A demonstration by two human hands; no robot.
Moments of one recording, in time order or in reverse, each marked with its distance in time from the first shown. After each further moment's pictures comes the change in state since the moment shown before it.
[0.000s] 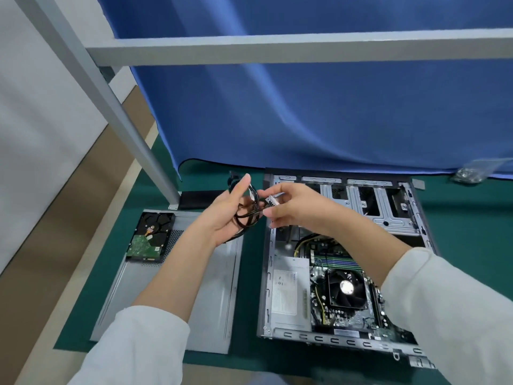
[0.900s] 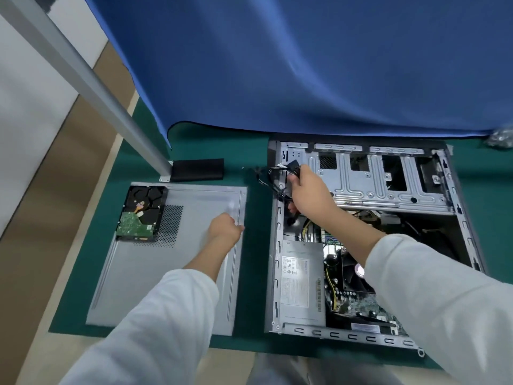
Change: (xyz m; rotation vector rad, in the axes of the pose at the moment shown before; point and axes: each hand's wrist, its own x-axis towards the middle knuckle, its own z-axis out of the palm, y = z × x) left_hand 0.064 -0.104 -0.088 1.311 0.484 -0.307; right_hand 0.074 0.080 -0.015 -0.606 0.433 0.028
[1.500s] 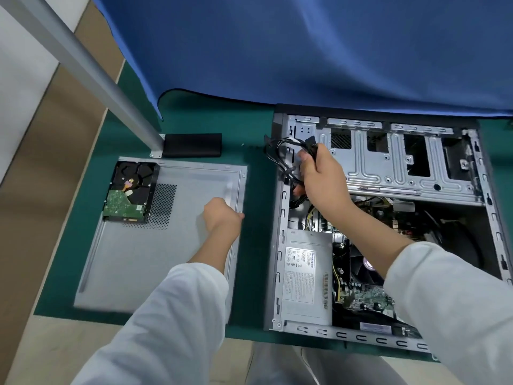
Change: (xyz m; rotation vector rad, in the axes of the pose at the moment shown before) left_hand 0.014 0.001 0.020 -0.193 0.159 -0.222; right_hand -0.002 0.017 0.012 0.230 0.126 -0.033
